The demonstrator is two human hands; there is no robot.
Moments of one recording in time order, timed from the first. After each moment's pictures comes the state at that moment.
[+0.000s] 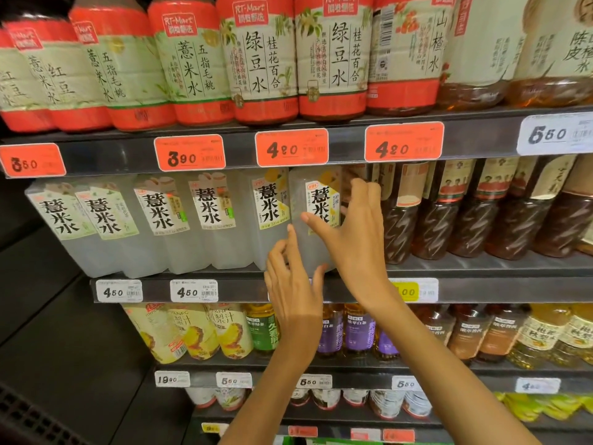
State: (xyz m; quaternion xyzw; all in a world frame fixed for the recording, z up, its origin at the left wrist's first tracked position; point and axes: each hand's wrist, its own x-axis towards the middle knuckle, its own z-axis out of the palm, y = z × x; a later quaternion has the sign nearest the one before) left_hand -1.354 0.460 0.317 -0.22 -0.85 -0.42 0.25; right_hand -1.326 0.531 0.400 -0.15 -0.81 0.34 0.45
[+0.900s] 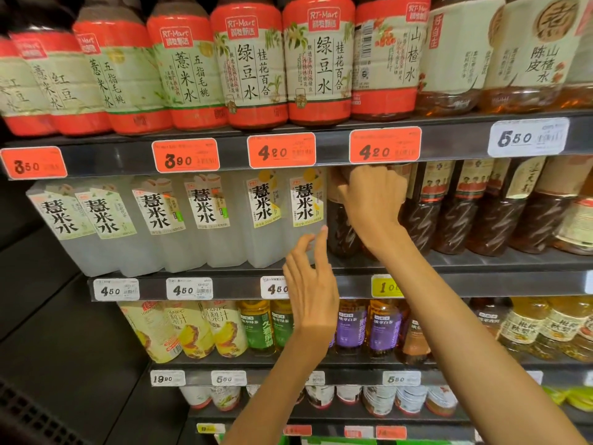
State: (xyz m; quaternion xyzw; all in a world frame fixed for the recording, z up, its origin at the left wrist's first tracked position) left_hand -1.334 0.486 0.314 -0.27 -0.84 -0.32 0.36; right_hand -1.337 0.584 0.434 -0.22 -0.88 0.01 0.41
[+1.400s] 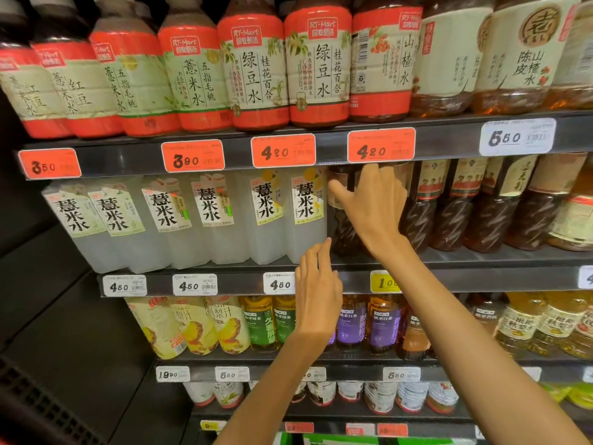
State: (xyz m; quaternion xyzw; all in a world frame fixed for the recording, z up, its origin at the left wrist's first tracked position) left_hand -1.334 0.480 0.303 -0.34 -0.85 -0.37 0.18; right_hand -1.327 0.580 0.421 -0.21 -0.82 0.14 0.52
